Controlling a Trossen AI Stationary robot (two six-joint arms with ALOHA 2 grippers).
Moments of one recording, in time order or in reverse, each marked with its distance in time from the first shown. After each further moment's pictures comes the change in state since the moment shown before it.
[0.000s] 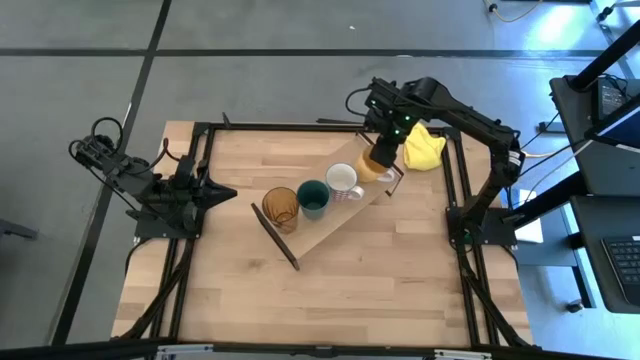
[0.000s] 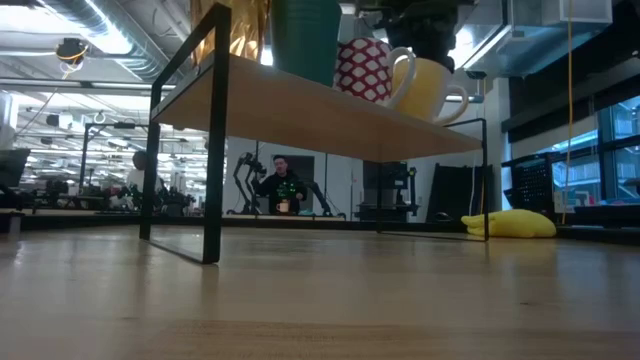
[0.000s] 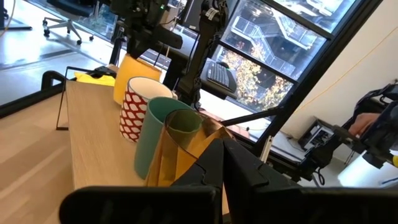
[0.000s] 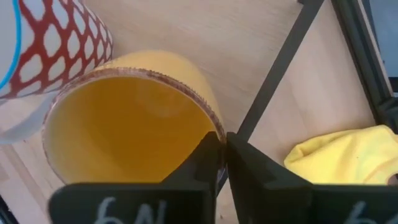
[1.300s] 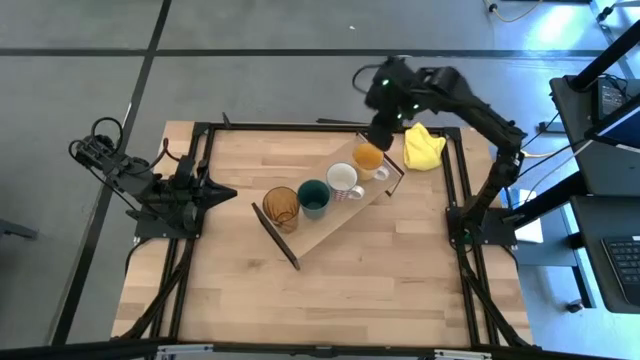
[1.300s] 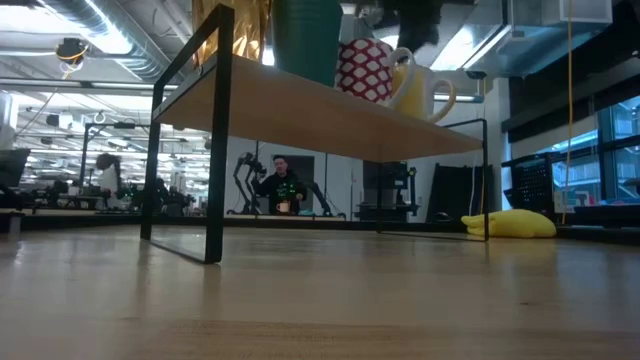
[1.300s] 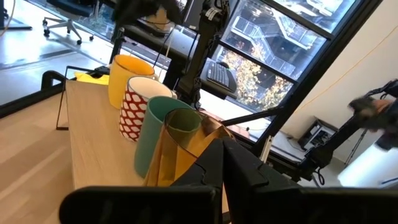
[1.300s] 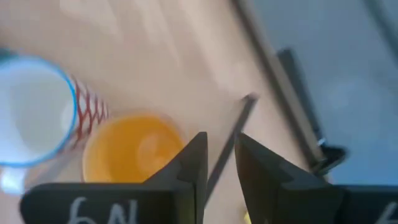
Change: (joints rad) left arm 0.000 0.000 0.000 0.000 0.000 -0.003; right arm 0.002 0.001 0.208 0.088 0.106 -0.054
